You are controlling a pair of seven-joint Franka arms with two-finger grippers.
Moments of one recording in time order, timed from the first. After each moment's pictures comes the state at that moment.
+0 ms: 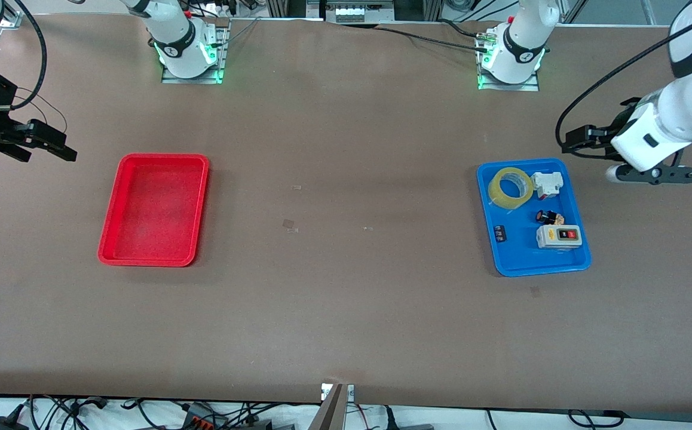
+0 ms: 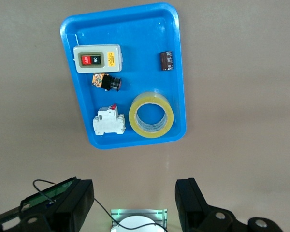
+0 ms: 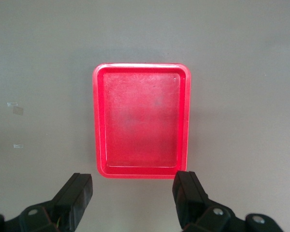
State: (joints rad) left arm 0.04 0.04 -0.10 -1.76 -0.02 1.54 -0.05; right arm 0.01 0.01 -0.06 -1.67 0.00 1.64 -0.03
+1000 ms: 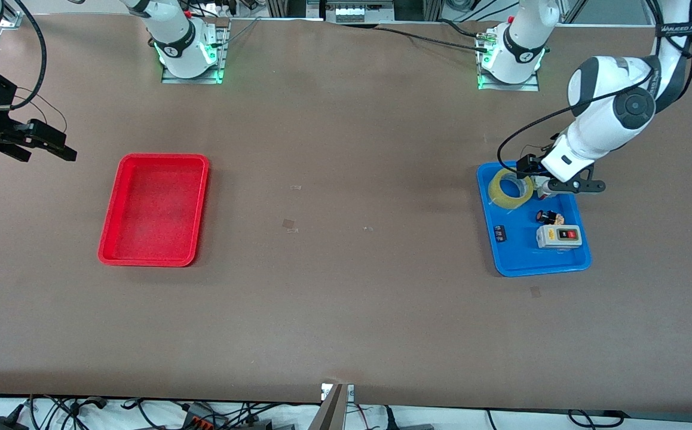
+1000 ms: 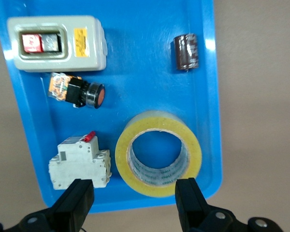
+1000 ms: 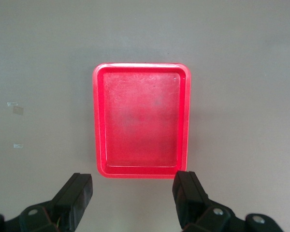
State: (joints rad) left arm 0.04 0.00 -0.10 -2.45 -0.02 2.36 -0.05; right arm 0.01 0.01 -0.06 -1.67 0.00 1.64 -0.03
